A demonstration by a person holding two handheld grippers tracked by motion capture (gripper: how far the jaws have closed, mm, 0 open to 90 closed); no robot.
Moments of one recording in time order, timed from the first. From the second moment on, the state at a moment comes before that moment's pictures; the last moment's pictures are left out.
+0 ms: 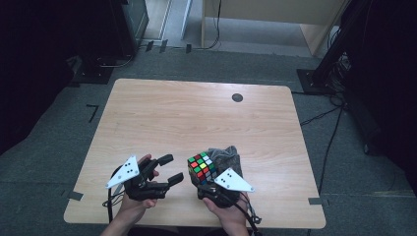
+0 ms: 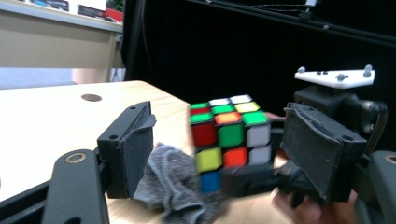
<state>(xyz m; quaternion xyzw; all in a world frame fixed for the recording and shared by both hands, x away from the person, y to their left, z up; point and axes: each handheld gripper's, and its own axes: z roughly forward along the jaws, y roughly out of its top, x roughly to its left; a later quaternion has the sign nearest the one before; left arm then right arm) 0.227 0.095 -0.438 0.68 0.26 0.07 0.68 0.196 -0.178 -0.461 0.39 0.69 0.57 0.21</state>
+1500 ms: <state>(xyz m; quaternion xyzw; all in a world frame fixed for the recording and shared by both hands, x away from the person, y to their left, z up) 0.199 0.055 -0.479 0.79 0.07 0.29 0.54 0.220 -0.184 -0.448 0.42 0.73 0.53 -0.10</state>
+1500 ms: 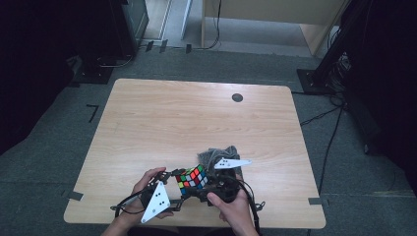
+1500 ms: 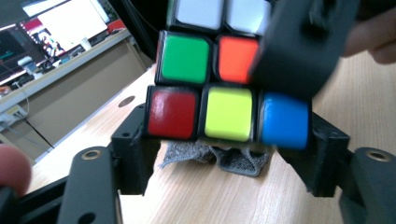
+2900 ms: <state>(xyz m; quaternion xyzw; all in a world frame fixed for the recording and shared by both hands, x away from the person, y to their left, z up) 0.200 0.052 -0.476 0.79 0.06 0.26 0.55 0.222 -0.184 -0.456 0.47 0.68 0.54 -0.15</state>
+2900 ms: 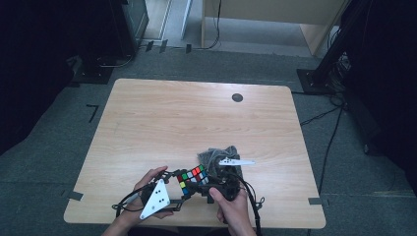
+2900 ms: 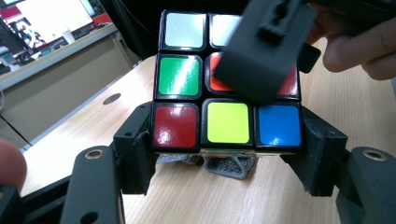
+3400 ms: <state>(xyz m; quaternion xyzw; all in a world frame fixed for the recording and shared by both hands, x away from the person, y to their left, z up) 0.199 0.053 -0.473 0.79 0.08 0.25 0.55 0.222 -0.184 -0.458 0.47 0.67 0.55 -0.16</state>
